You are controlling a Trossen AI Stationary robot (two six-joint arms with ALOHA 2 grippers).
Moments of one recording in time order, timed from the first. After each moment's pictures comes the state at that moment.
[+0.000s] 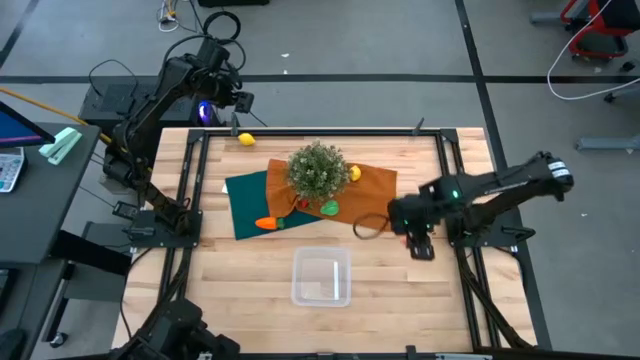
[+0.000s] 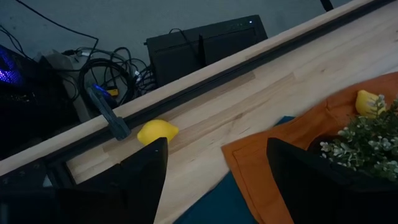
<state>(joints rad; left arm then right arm) 1.06 1.59 1.65 -1.12 0.12 -0.12 0.21 1.25 1.14 -1.24 -0.17 0.28</state>
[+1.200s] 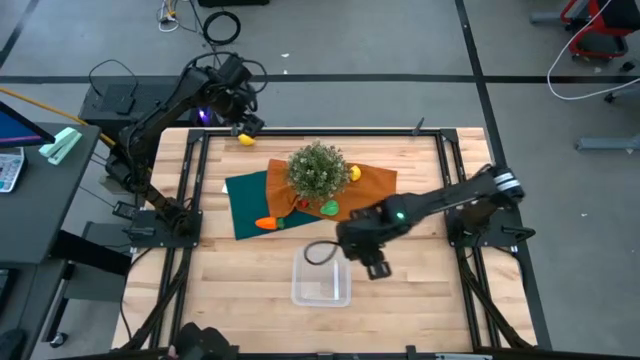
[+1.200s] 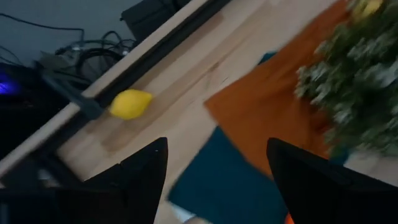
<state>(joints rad) 0.86 1.58 1.65 -1.26 0.04 -0.02 0.25 1.73 1.60 -1.16 -0.10 0.03</state>
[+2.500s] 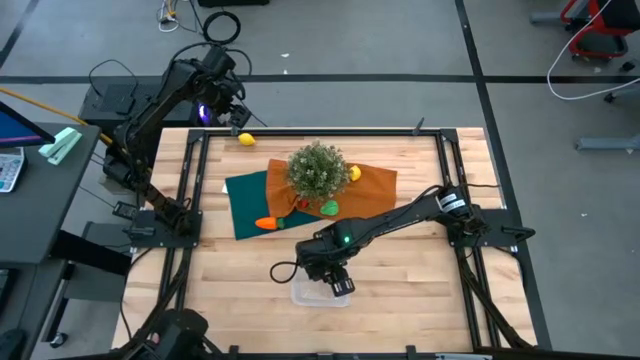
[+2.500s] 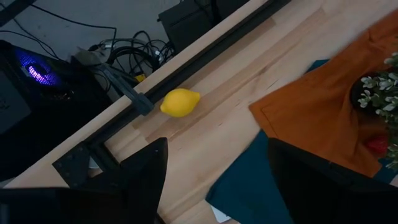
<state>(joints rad) 1.00 1.58 1.65 -1.25 0.01 0.06 0.26 2.13 1.87 -1.06 -0.17 -0.05</state>
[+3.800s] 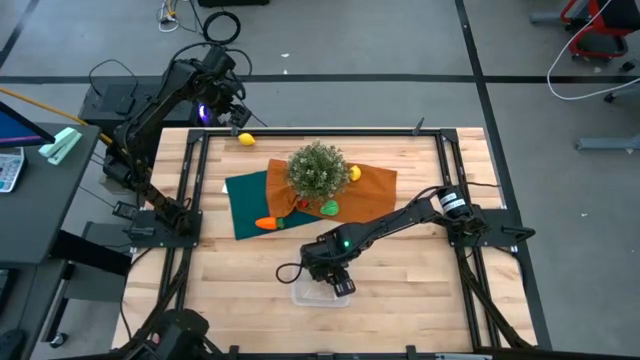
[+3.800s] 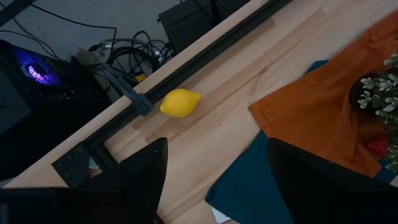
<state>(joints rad) 1.00 1.58 1.65 -1.25 0.01 0.06 0.25 2.13 1.66 -0.84 -0.19 -0.04</state>
